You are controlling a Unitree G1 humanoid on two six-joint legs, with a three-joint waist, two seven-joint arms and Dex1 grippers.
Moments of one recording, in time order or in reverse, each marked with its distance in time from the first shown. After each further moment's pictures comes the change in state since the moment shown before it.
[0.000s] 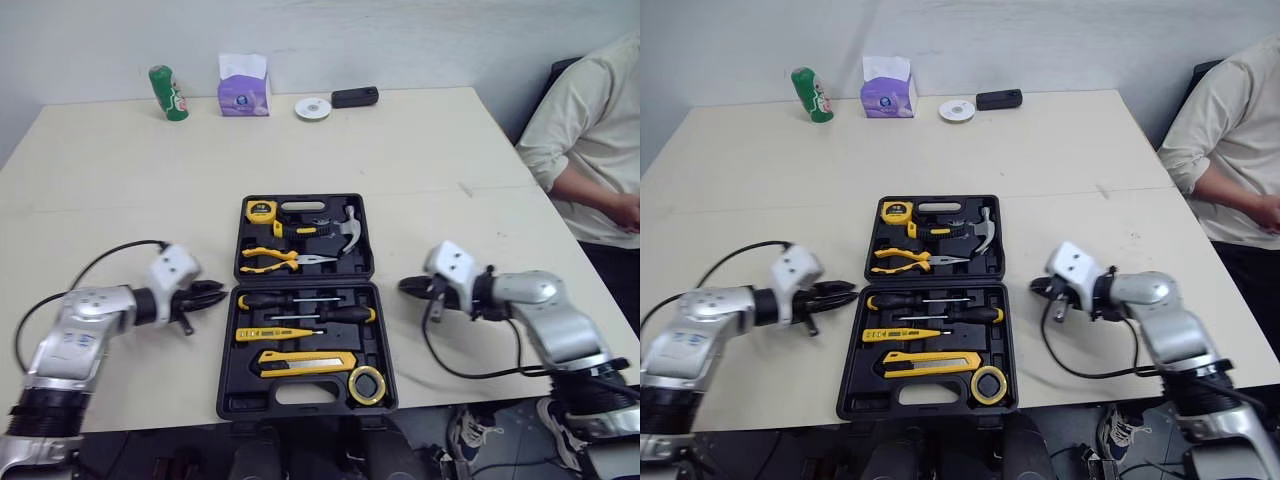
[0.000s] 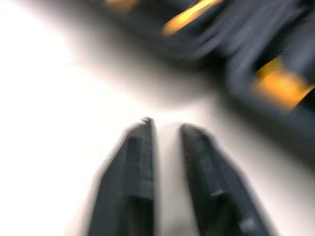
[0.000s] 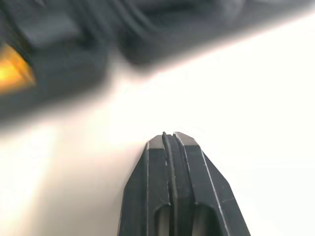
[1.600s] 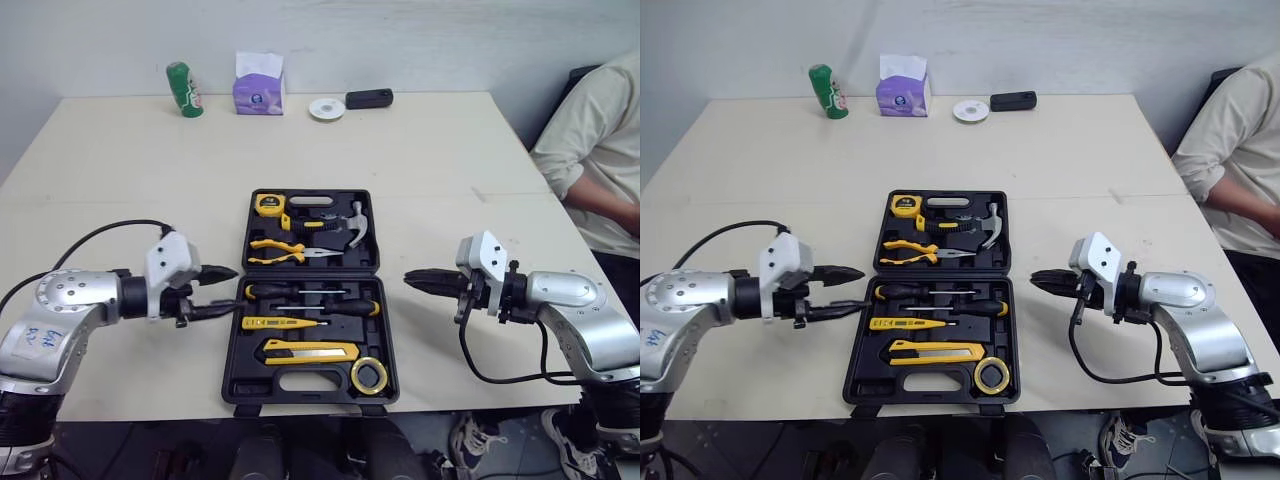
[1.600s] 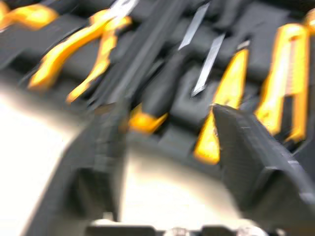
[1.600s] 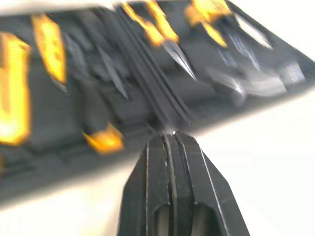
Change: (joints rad) left arm 0.014 0.099 -0.040 -0.142 -0.135 -0.197 -0.161; right arm 0.035 -0.015 -0.004 0.006 0.152 -0.196 0.028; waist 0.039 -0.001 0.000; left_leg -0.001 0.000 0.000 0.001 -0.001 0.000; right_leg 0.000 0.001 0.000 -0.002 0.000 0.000
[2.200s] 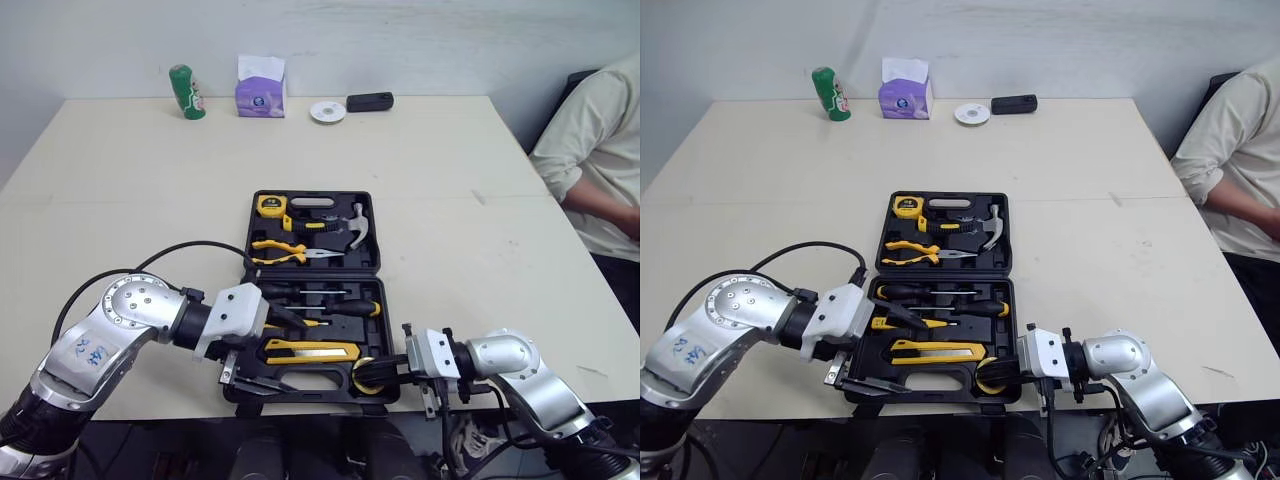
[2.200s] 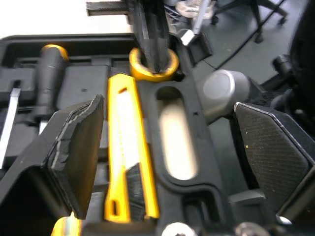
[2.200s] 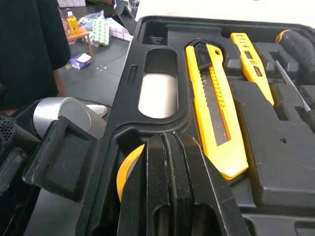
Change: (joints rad) left arm -0.094 -0.019 -0.280 -0.326 -0.083 0.050 -0.163; right arm 0.258 0.084 0.234 -0.200 -0.017 -0.328 0.204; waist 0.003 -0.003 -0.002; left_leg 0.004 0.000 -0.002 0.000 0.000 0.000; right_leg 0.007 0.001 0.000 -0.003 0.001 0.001
